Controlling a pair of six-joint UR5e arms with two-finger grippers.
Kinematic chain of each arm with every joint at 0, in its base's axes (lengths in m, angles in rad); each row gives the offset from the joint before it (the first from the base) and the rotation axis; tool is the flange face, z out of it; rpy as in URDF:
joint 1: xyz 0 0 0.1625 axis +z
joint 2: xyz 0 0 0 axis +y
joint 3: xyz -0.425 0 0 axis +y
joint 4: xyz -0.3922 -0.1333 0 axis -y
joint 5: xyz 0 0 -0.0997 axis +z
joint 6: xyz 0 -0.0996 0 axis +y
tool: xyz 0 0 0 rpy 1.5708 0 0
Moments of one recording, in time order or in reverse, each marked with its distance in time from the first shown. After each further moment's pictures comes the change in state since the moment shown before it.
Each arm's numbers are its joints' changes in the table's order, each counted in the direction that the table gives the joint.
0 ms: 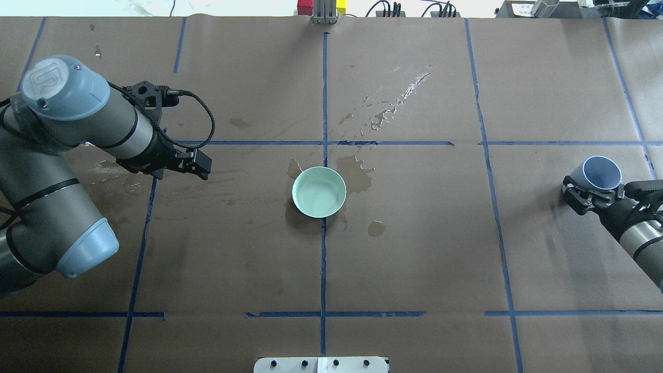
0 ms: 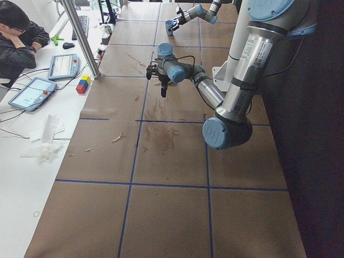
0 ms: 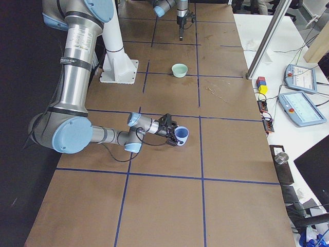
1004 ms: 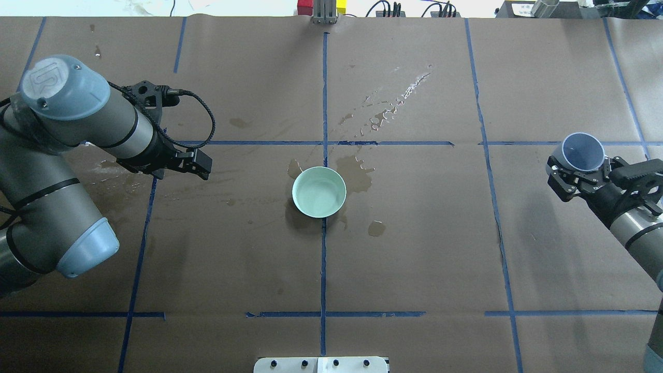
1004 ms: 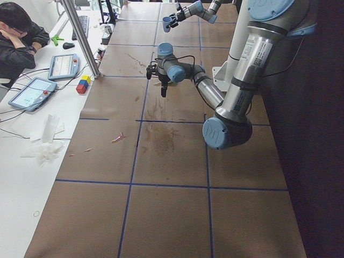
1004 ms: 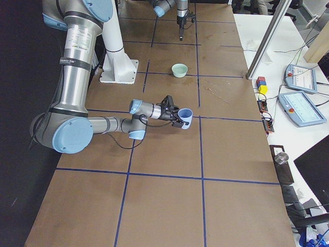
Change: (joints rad) left arm 0.000 0.002 0.000 0.000 0.000 0.000; right arm 0.026 -0.031 -0.180 -0.010 -0.003 0.315
